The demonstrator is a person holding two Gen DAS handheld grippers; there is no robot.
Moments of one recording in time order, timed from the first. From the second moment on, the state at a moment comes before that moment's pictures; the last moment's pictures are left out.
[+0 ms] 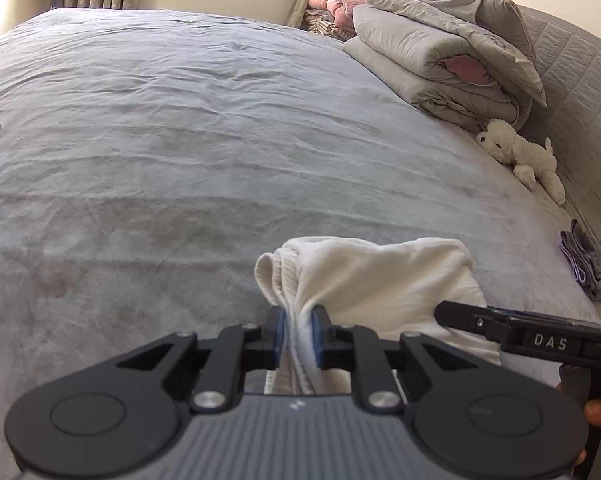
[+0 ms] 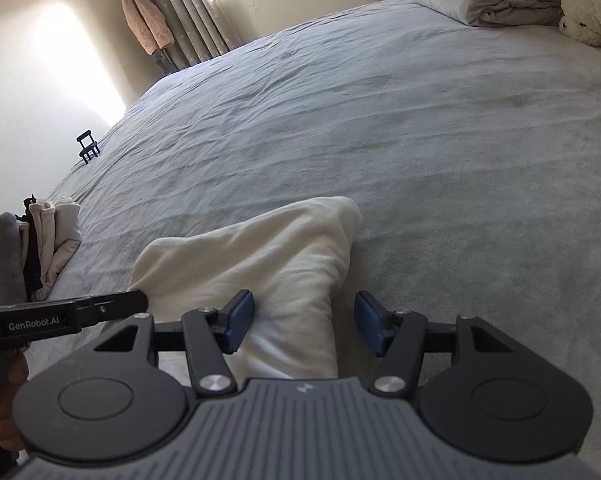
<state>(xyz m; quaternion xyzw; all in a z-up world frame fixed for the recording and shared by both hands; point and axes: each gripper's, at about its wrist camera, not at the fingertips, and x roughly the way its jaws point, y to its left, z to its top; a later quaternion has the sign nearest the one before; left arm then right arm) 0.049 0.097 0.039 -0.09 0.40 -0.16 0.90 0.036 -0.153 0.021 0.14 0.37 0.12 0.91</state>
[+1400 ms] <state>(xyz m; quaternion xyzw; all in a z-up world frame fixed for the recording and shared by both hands) 0.050 0.098 0.037 -0.08 0.41 -0.17 0.89 0.056 -0.168 0.015 0.20 0.36 0.13 0.90</state>
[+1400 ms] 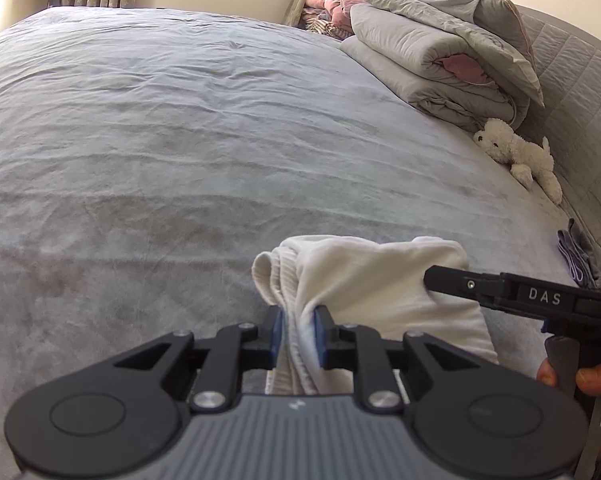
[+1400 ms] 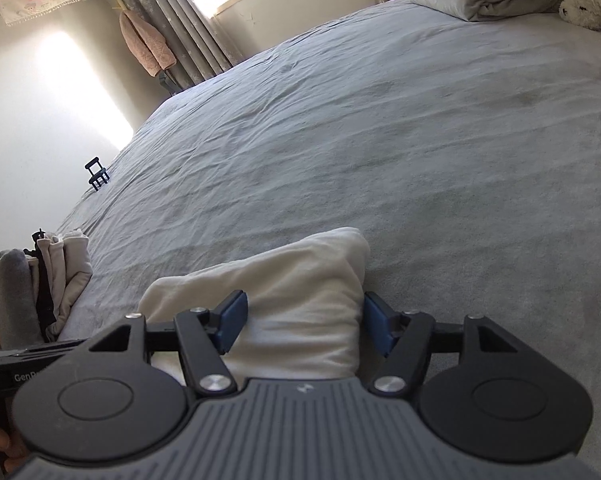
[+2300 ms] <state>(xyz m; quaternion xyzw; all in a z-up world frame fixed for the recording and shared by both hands) 0.056 0.093 0.027 -0.07 0.41 -0.15 0.90 0.064 -0.153 0.016 0.14 0.34 0.12 0.92</state>
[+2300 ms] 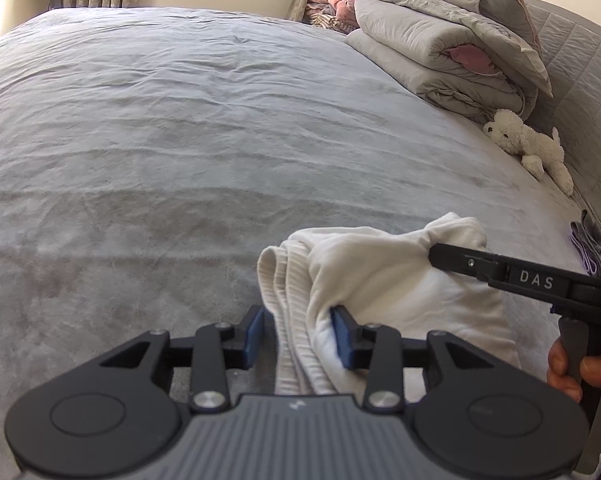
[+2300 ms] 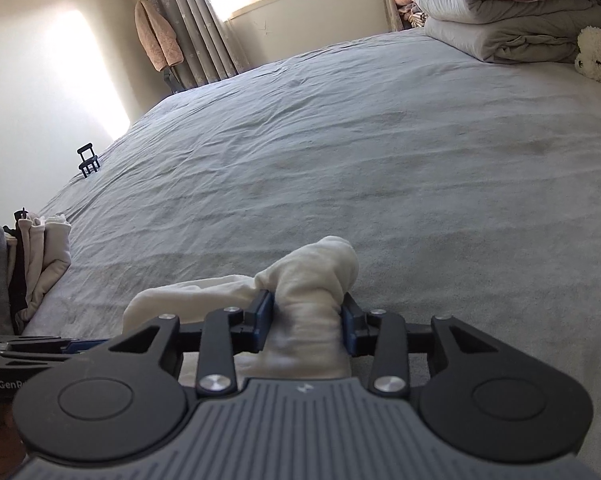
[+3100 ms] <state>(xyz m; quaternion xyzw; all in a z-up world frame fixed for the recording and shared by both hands) 0.058 0.092 0.024 -0.07 0.41 -0.16 0.90 0.061 -0.157 0.014 0.16 0.34 0.11 0.92</state>
